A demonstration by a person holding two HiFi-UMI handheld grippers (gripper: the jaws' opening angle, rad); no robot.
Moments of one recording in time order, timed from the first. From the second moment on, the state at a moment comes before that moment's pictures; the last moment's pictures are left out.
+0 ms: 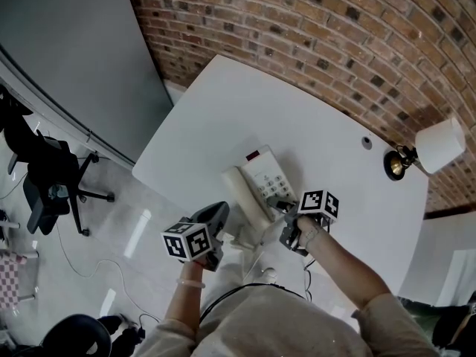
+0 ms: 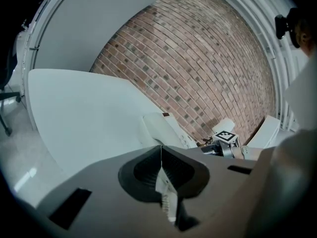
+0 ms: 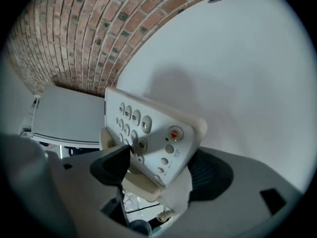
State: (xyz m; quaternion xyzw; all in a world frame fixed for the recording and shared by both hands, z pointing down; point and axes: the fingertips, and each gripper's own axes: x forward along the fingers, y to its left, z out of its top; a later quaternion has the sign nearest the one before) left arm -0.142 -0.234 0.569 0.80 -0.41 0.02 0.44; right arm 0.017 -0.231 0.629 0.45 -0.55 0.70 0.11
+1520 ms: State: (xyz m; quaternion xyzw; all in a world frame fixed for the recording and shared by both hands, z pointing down) left arm -0.135 -0.226 0.570 0.79 -0.41 0.04 0.45; right arm 0.052 -0.195 0.642 0.20 -0.72 0.52 0.41
